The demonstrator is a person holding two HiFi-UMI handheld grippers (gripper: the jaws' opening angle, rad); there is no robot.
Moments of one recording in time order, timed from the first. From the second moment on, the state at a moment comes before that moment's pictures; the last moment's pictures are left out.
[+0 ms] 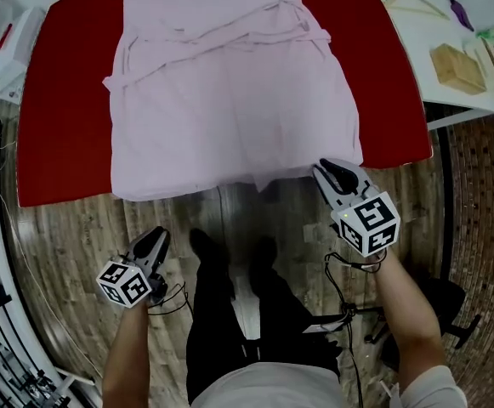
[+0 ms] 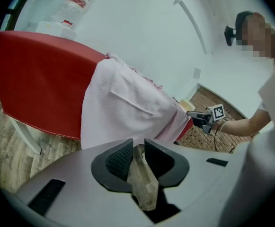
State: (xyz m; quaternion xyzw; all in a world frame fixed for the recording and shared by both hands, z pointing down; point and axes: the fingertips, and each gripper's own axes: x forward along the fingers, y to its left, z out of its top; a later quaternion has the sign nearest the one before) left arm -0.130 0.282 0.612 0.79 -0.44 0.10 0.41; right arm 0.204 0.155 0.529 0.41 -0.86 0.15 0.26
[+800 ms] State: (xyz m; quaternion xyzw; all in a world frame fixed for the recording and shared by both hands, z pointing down) left arm -0.155 0.272 0.708 0.77 -0.47 0.25 0.36; right arm 0.319 0.177 0.698 0.36 -0.83 0.24 0.34
